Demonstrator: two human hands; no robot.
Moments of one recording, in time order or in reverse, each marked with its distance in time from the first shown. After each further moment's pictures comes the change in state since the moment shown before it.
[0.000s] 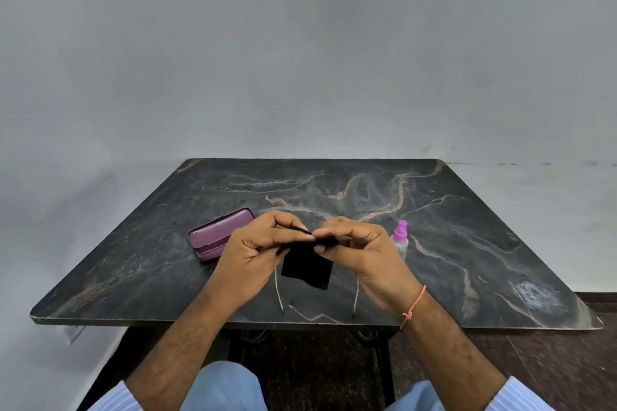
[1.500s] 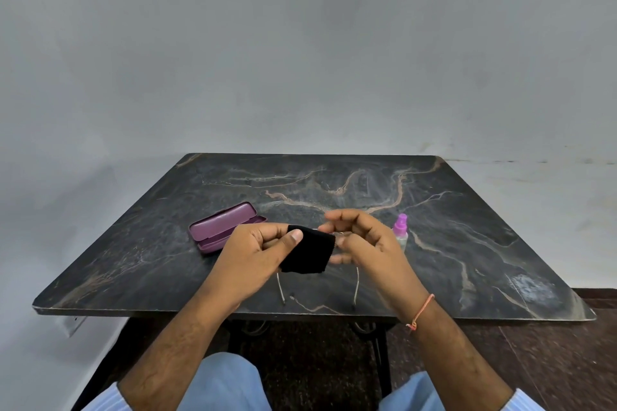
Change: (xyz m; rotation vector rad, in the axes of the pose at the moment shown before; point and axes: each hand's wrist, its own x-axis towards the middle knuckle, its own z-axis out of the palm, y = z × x) left_hand -0.010 0.019 0.007 -0.008 0.076 -0.393; right_hand -0.013 0.007 -0.006 -0.154 0.173 0.109
